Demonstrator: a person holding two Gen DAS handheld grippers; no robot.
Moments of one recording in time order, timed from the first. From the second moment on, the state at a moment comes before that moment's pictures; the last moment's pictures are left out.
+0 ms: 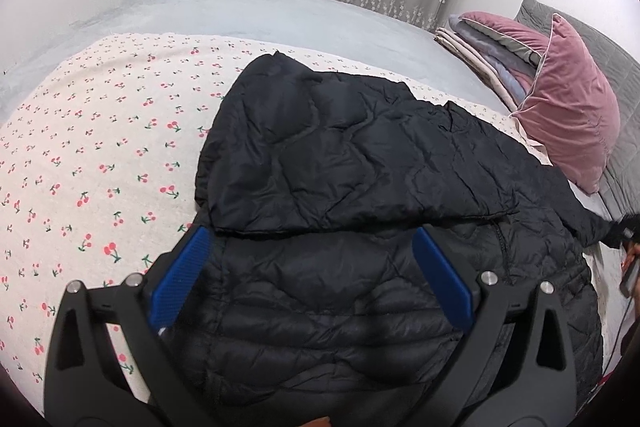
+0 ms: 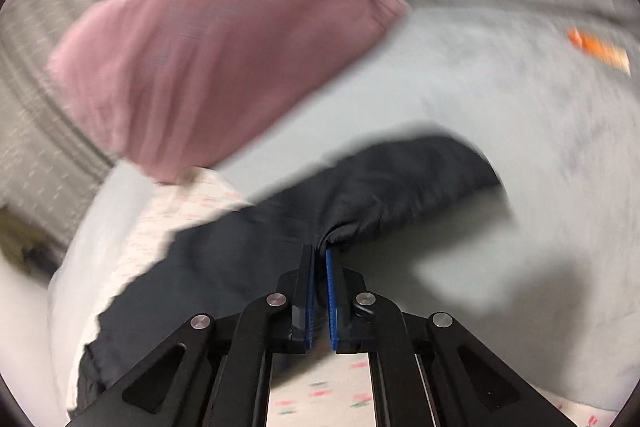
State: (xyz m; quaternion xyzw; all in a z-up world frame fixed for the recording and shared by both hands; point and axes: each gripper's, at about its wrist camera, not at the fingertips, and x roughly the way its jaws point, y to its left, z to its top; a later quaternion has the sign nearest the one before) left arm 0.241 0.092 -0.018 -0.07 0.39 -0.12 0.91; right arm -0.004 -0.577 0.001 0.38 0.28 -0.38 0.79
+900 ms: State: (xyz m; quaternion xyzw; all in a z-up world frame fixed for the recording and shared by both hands) left arm 0.234 0.108 -0.009 -0.09 0.39 -0.13 0.91; right arm 0.181 -0.305 0.053 0.20 0.38 -0.15 0.89
